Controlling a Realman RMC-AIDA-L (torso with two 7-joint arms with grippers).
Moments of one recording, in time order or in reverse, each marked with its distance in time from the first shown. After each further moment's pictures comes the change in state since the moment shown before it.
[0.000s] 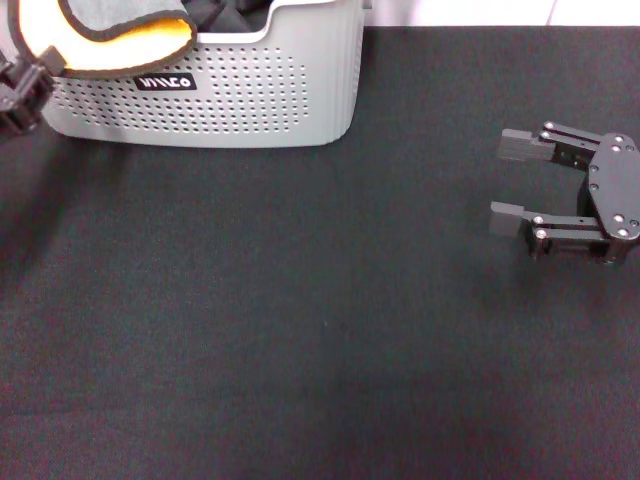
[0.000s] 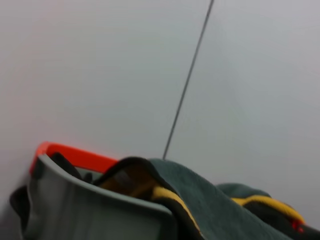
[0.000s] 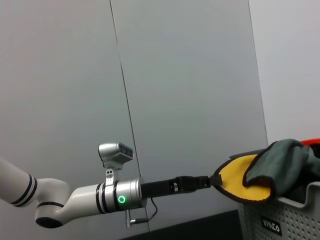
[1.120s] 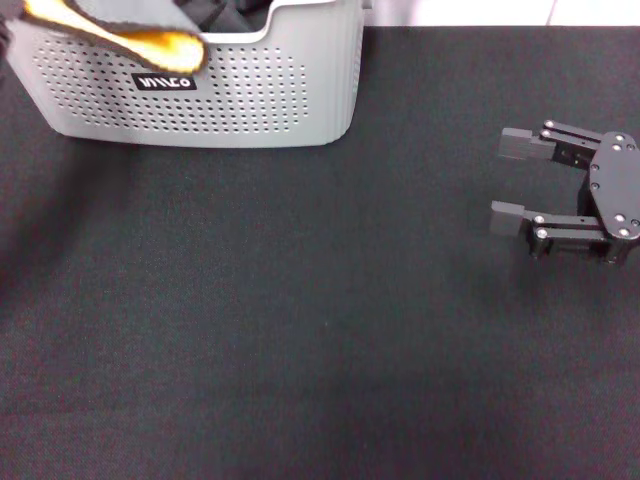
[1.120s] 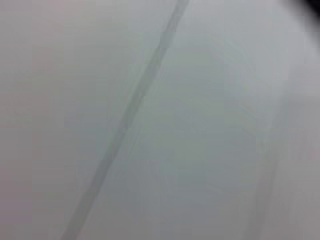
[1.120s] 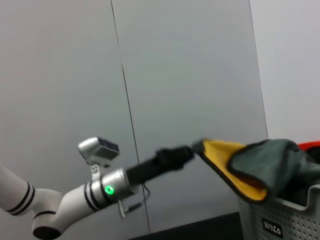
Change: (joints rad) left arm 0.009 -0.009 0.000 -0.063 -0.162 0.333 0.019; right arm 0.000 0.000 0.000 0.000 0.005 0.004 -0.003
